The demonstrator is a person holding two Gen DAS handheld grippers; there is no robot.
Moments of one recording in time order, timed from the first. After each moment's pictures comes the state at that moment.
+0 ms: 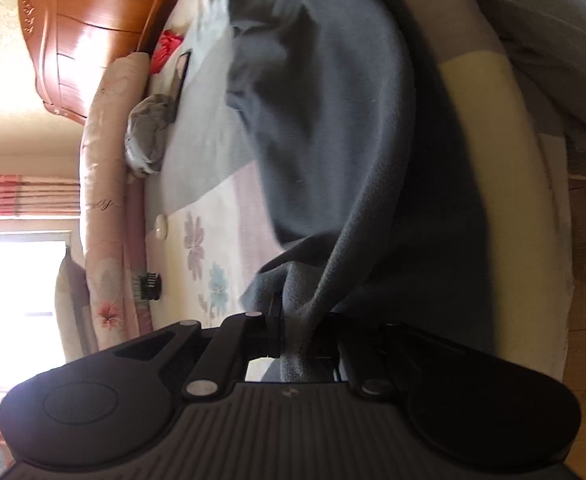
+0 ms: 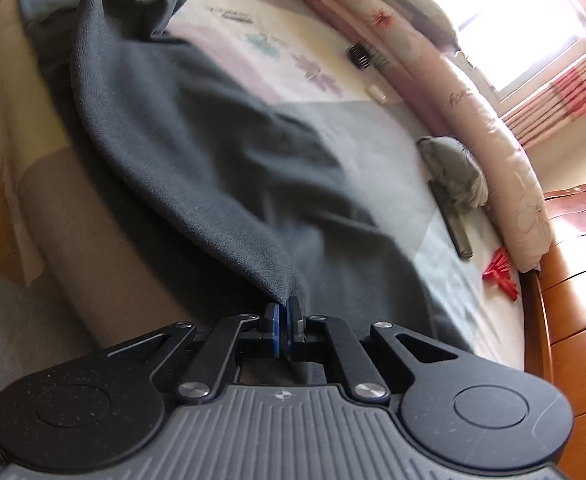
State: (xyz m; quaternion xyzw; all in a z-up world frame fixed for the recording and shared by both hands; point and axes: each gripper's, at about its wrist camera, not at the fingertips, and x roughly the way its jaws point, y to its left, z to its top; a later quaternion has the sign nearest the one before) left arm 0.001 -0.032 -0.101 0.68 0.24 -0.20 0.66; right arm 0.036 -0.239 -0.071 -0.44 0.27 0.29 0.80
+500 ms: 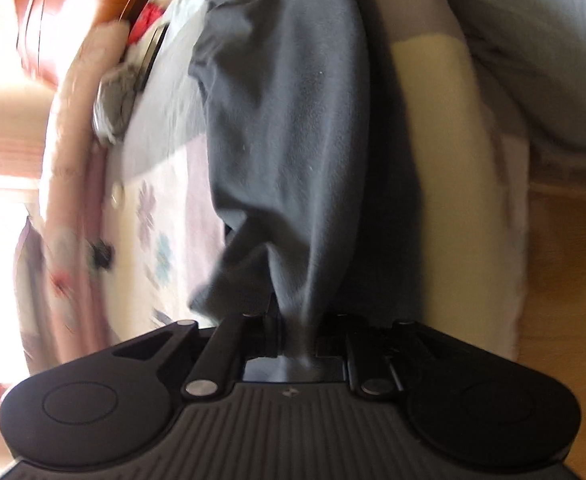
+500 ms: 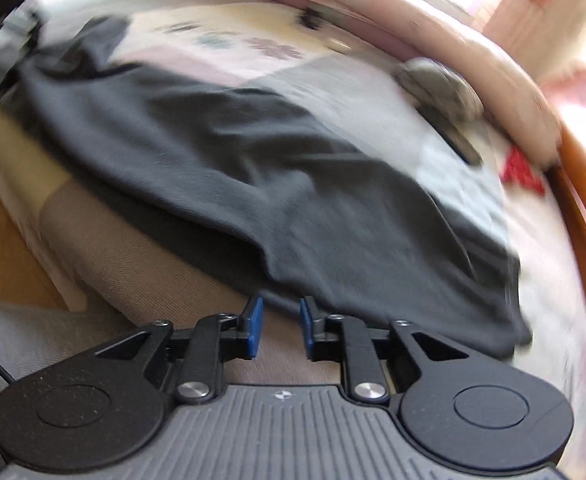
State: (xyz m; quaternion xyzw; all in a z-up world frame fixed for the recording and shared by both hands) left arm -0.007 -0.006 -0.090 0.59 0.34 -0.23 0.70; right arm 0.044 -0.292 -0.059 -0.27 0.37 0.28 0.85
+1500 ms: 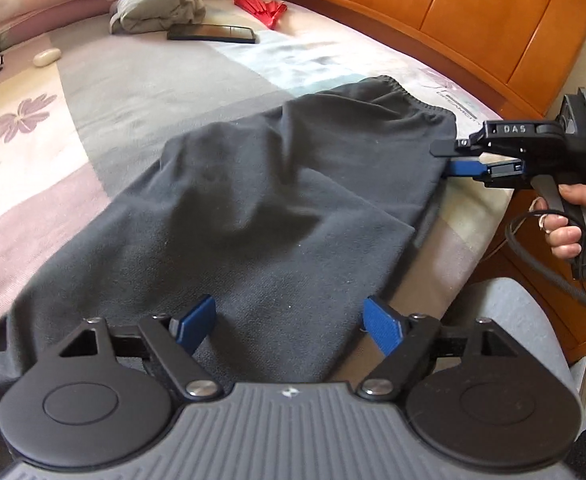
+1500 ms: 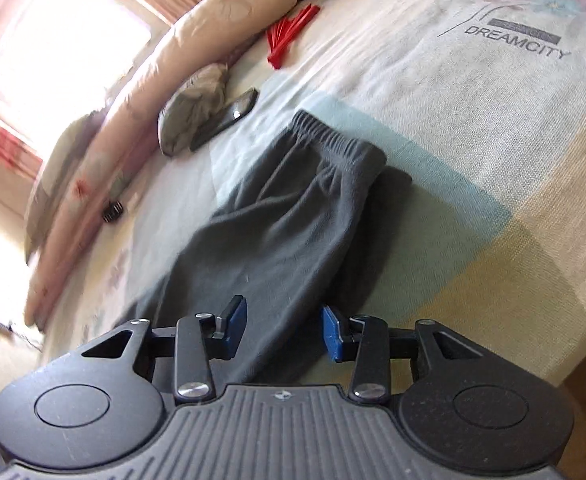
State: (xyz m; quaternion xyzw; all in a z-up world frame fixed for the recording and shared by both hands) left arm 0.088 -0.075 -0.063 0.04 0.46 -0.30 0.84; right arm 0.123 -0.447 -0.097 0.34 0.39 0.11 0.85
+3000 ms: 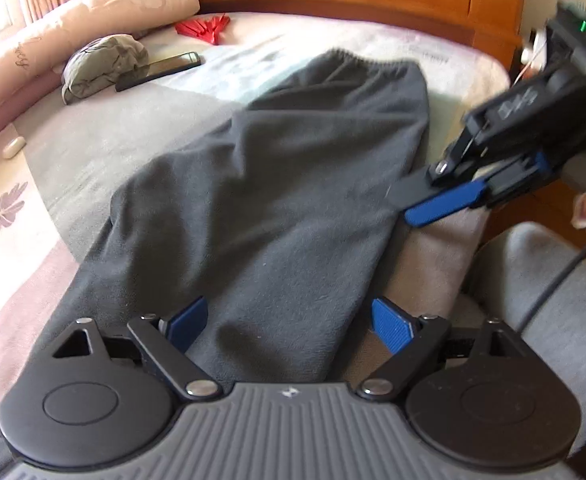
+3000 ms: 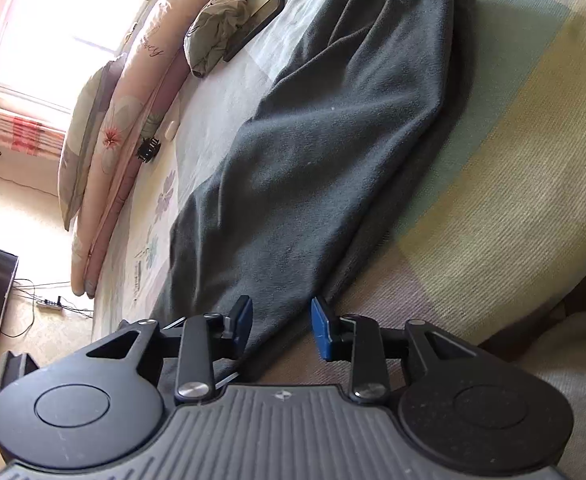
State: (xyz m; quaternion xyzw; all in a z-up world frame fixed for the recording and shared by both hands) left arm 0.074 -0.128 -0.074 0.22 0.40 -0.31 0.84; right arm 0.084 -0.380 -0.107 0.40 0.47 0.18 0.77
